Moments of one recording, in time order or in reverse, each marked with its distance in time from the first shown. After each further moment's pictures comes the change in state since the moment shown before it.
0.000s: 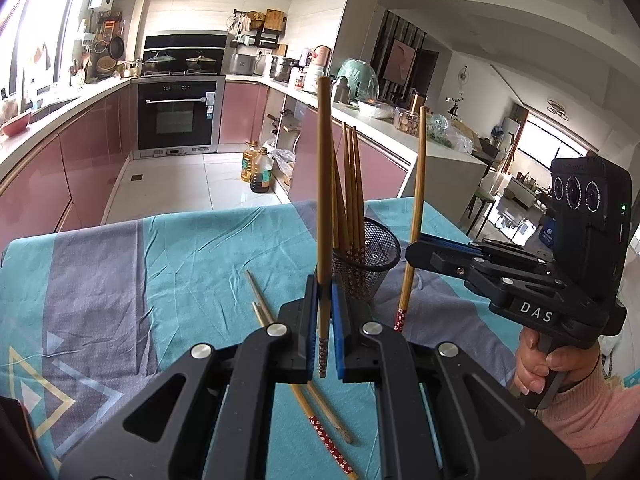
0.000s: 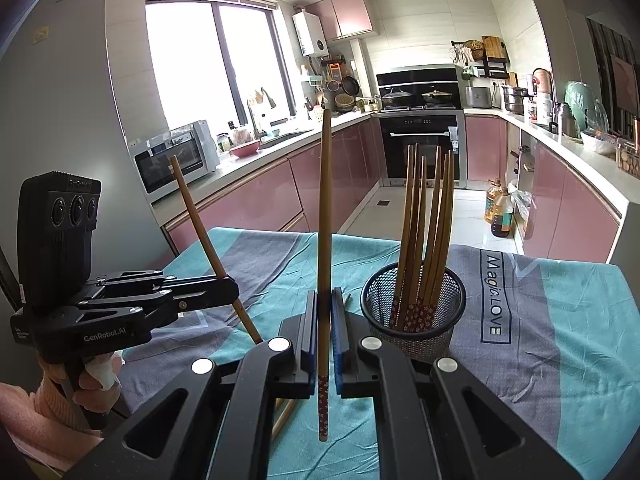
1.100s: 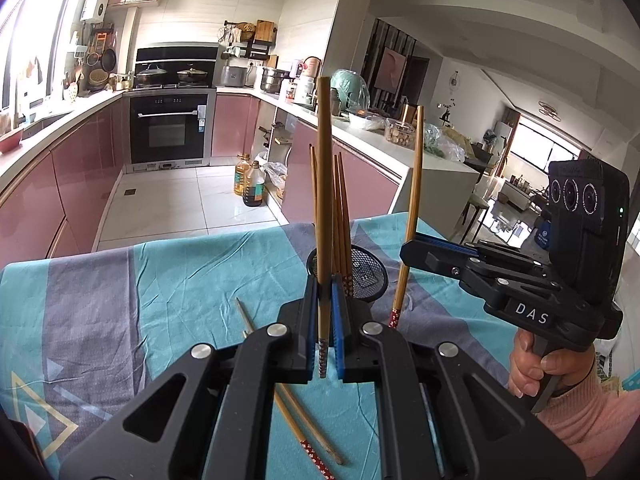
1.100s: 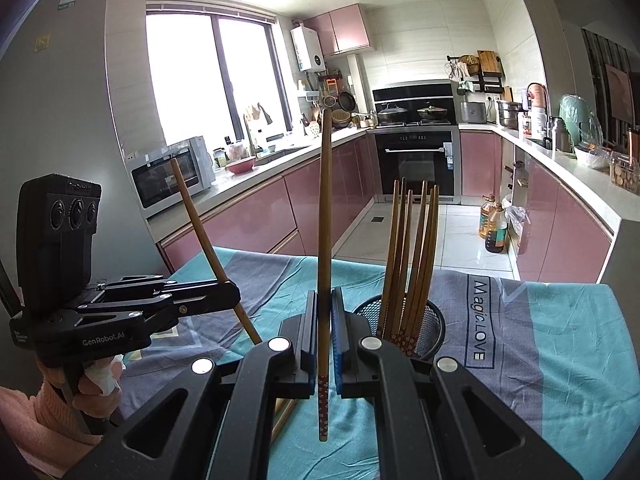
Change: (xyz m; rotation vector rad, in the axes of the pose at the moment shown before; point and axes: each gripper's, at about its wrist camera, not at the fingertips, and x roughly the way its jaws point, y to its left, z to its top) left arm 0.007 -0.006 0.022 0.027 -0.037 -0.021; right arm -0.010 -0.008 0.015 -0.011 -0.059 -0.019
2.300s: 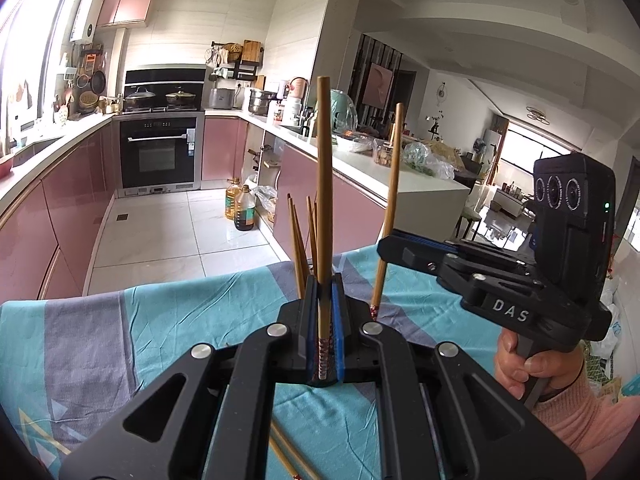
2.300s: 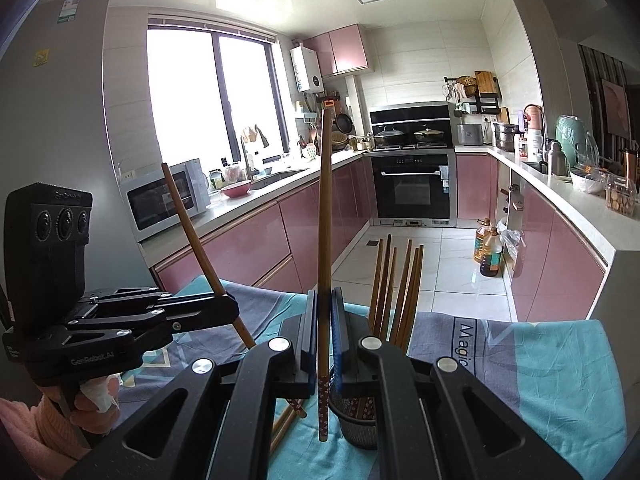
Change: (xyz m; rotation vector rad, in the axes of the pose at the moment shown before) left arm 0.001 -0.015 0.029 0.044 -0.073 -0.030; right arm 0.002 -0.009 0.034 -0.016 -0.076 -0.018
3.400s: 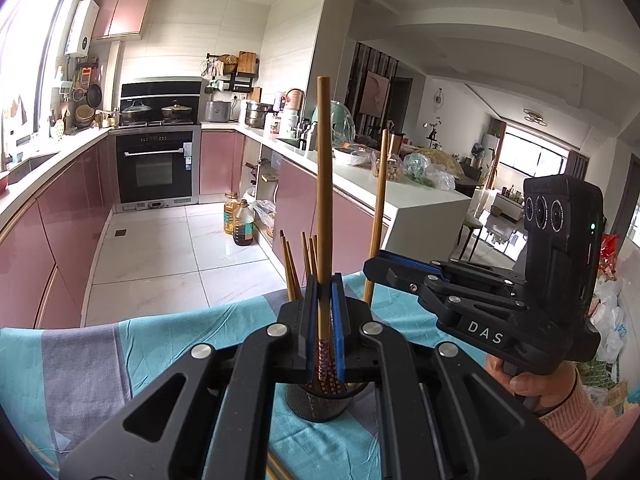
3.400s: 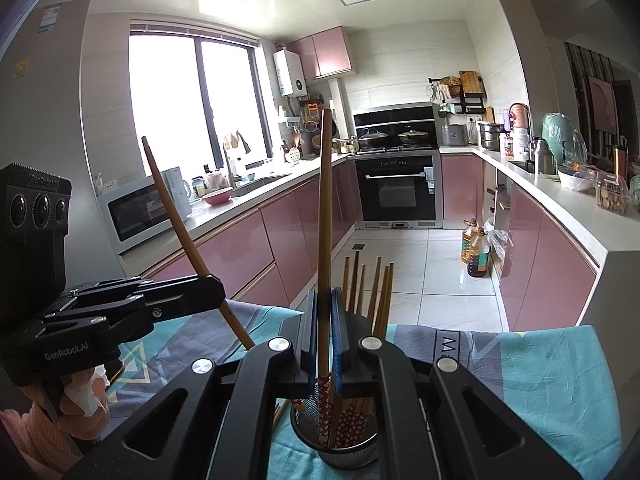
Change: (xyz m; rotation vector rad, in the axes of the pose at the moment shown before) left arm 0.001 -0.011 0.018 0.023 -0.037 -0.002; right arm 0.013 -0.017 0.008 0.032 -0.015 -0.054
